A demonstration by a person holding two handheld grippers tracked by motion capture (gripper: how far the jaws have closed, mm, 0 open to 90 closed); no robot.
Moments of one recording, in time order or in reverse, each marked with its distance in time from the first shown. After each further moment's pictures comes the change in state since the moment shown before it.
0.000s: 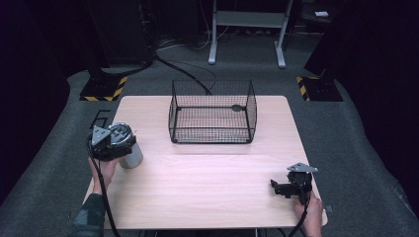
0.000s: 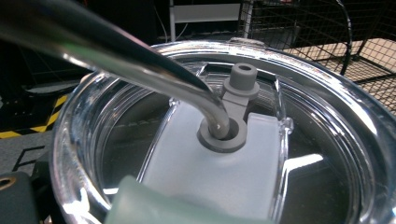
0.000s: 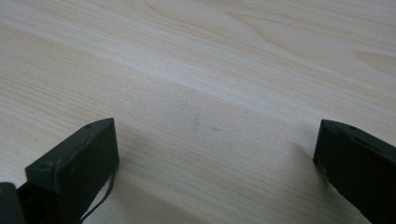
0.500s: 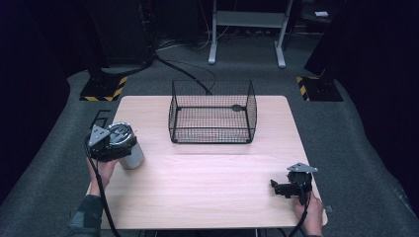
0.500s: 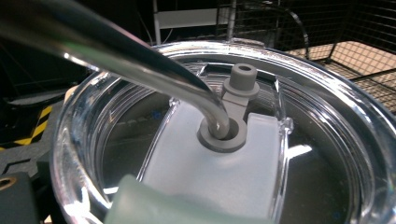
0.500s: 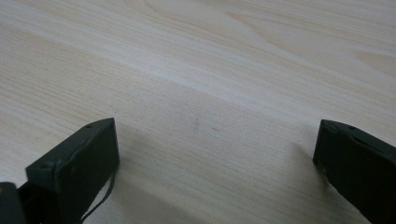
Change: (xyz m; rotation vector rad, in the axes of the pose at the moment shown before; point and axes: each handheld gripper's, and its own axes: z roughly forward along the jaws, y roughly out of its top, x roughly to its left) left arm -0.009 0.013 -0.014 -0.023 -0.057 0.035; right arm 0.000 0.000 0.000 -0.003 0.001 0.000
